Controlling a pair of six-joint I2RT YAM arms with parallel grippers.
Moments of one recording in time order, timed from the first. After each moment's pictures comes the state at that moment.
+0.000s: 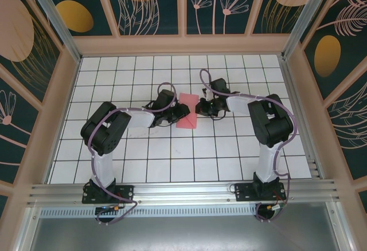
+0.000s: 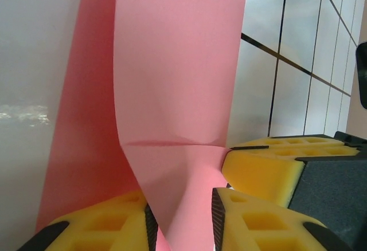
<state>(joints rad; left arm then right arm) -0.62 1.95 0.99 0.22 0.31 -1.05 0.42 1.94 1.11 -0.20 -0.52 0.52</state>
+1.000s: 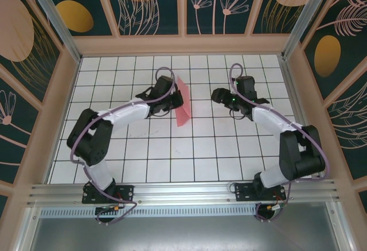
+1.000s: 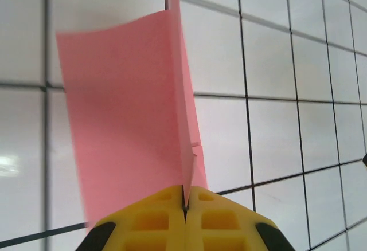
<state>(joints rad) -0.62 1.74 1.20 -0.23 0.06 -0.77 0.26 1.46 0.87 -0.15 -0.30 0.60</state>
